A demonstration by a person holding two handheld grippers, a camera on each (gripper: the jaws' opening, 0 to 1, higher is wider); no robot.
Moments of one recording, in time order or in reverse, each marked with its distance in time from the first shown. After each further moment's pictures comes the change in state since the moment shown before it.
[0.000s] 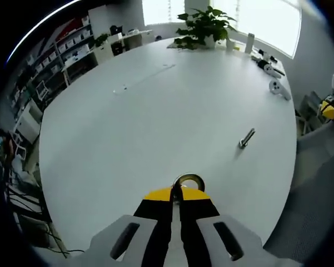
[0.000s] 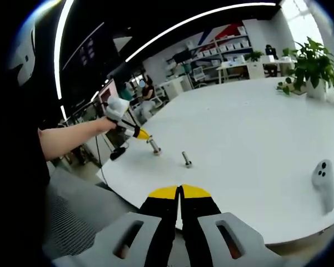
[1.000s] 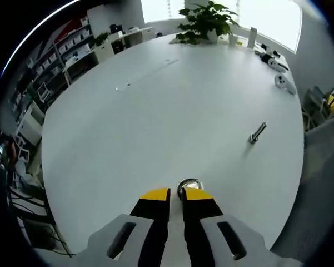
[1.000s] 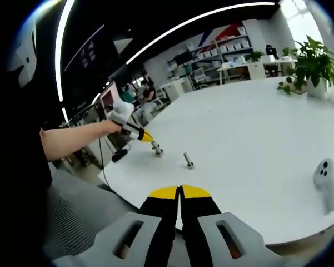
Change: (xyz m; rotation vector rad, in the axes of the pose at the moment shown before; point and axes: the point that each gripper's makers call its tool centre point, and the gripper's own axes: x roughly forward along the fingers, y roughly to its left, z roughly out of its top) left arm 0.008 0.014 -0.005 0.026 0.016 0.027; right arm 0.000 0.004 0.001 0.007 -0.006 0.013
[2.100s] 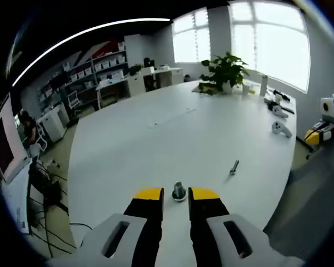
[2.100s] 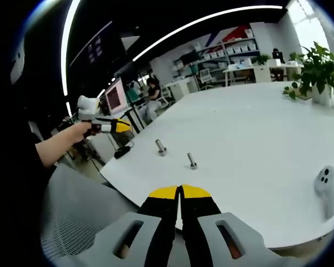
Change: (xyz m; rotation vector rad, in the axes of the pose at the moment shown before) left arm -0.149 -0.030 -0.006 -0.223 -0.408 0.207; right arm 0.002 0.006 0.000 -0.049 0.004 0.021
